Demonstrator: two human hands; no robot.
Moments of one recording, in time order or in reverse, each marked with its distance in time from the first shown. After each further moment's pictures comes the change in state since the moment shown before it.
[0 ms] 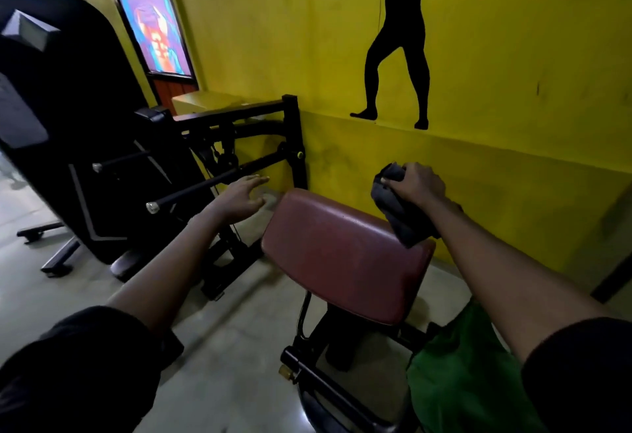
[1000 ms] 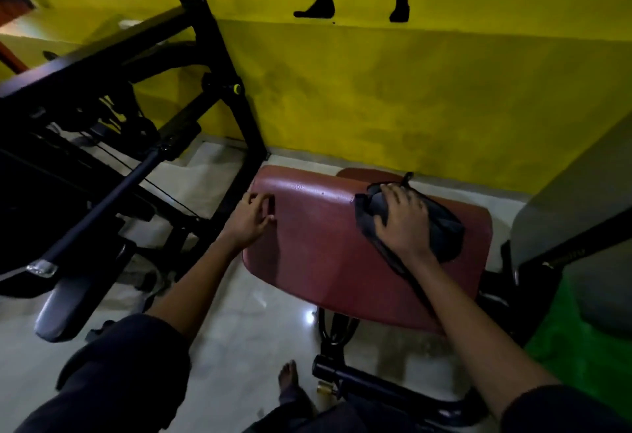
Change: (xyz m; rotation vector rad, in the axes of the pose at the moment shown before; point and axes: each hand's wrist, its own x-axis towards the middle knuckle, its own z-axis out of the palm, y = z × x) left_hand 0.231 -0.165 0.214 -0.022 -0.306 0.132; right_hand 0.040 0.025 0.271 -0.212 0.047 0.113
